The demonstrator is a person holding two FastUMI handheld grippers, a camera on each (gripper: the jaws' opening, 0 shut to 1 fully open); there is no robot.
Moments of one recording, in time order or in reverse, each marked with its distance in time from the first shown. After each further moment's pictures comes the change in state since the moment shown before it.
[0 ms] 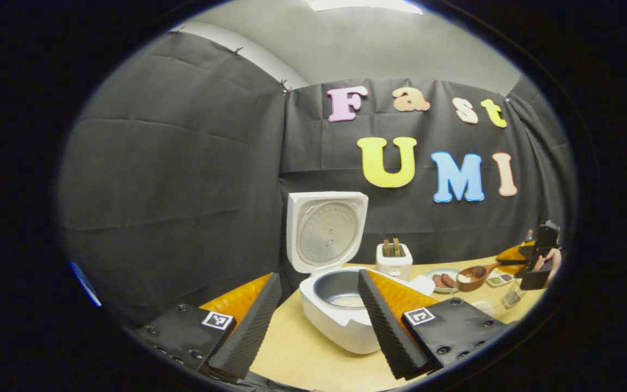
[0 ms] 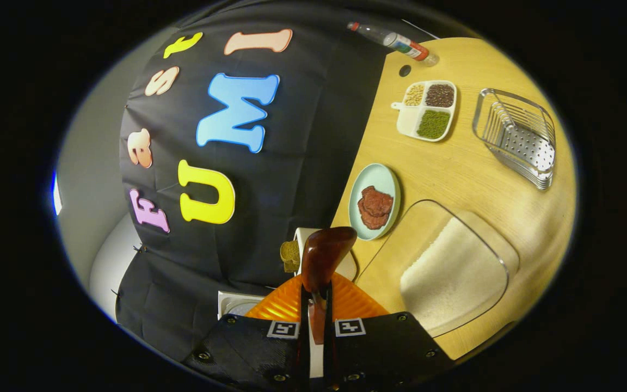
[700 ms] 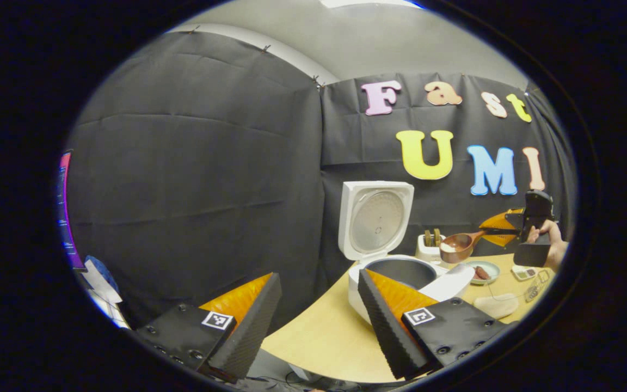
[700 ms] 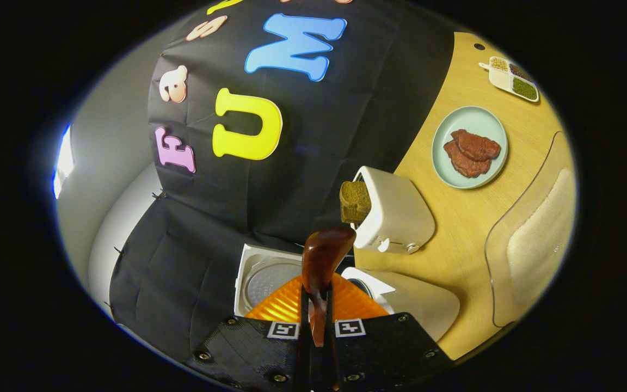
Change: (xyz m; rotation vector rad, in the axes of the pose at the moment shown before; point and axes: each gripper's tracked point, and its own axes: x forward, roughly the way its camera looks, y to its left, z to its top) left arm -0.035 0.077 -0.019 0.001 0.044 0.201; right arm 0.093 0.102 -0.125 -0.141 0.230 0.143
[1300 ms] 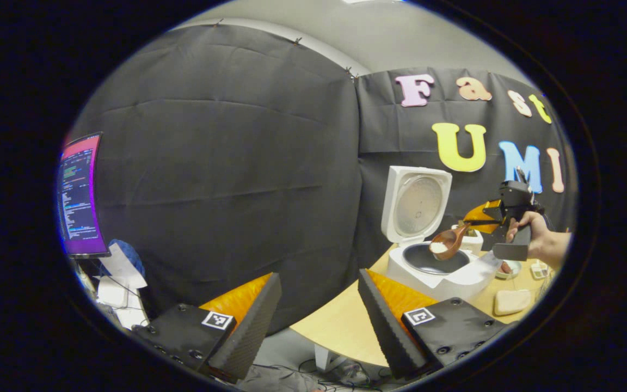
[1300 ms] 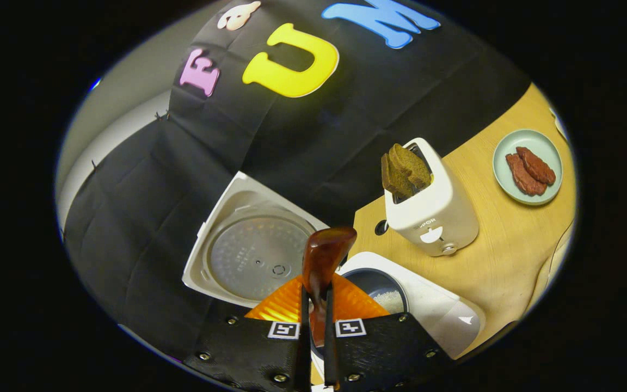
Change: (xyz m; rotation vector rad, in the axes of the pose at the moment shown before) left arm -0.041 0.071 -0.037 -0.038 0.072 0.171; right arm 0.098 0.014 -0.089 -0.442 0.158 -0.089
